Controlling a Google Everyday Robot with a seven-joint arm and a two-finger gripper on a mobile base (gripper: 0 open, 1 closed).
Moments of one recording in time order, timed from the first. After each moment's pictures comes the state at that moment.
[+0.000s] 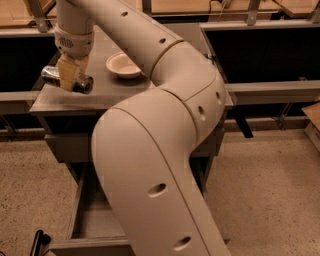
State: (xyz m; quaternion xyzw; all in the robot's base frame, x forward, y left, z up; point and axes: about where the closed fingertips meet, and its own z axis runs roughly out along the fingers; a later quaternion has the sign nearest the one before) arm 0.666 0.237 0.887 -0.61 0.78 0.12 0.10
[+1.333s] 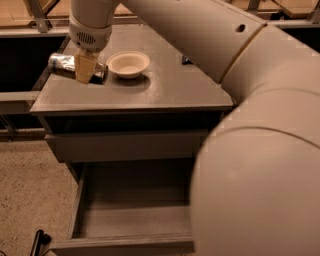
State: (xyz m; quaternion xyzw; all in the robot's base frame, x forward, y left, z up) arm 0.626 0.179 0.943 -0.67 0.71 0.05 0.22
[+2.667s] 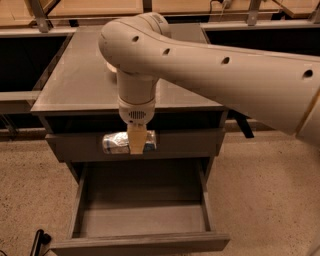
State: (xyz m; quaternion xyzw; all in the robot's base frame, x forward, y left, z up) arm 0.512 0.057 0.804 -0.73 0.68 0.02 0.04
